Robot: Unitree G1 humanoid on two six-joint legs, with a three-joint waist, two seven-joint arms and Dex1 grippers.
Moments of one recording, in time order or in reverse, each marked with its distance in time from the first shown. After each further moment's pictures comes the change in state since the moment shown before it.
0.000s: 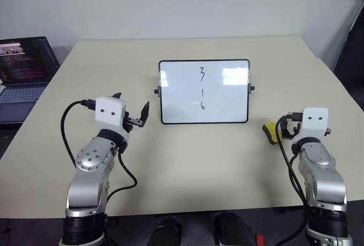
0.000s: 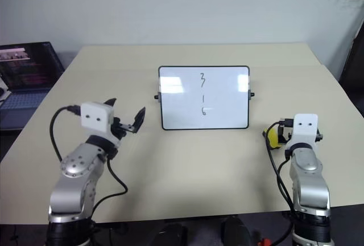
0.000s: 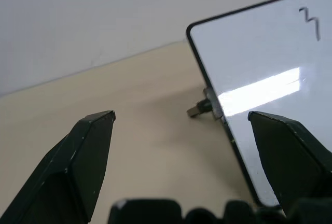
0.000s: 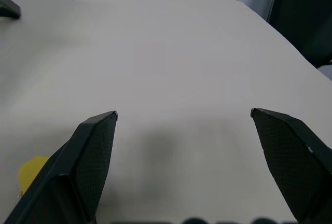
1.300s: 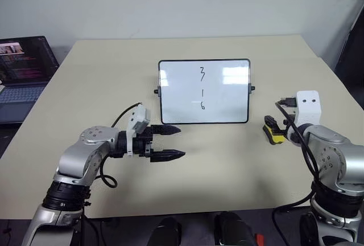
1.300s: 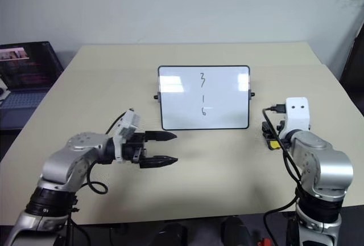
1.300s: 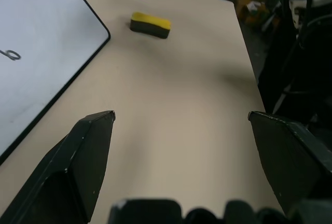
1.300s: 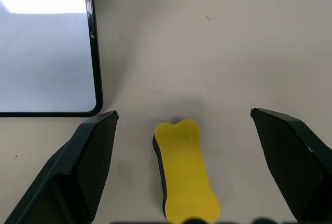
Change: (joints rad) left arm -0.185 0.313 -0.259 0.295 -0.378 0.122 -0.971; right arm -0.252 -0.052 -0.049 -0.263 0.185 0.848 0.141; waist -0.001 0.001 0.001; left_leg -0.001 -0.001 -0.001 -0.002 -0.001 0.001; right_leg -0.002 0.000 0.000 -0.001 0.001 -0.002
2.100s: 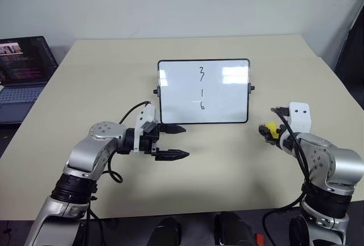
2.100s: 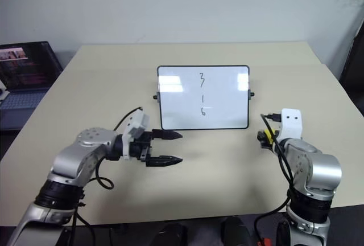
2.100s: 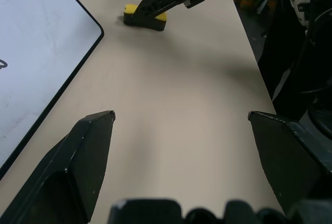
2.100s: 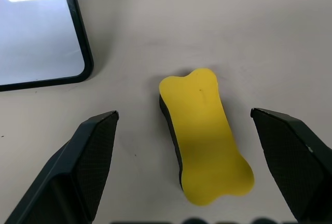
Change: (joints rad) left arm -0.057 -0.012 -0.043 0.040 0.044 -0.044 -0.017; right arm 0.029 0.103 -0.034 0.112 -0.014 -0.029 -0.026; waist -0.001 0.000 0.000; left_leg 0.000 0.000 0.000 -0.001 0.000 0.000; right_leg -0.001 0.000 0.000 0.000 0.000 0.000
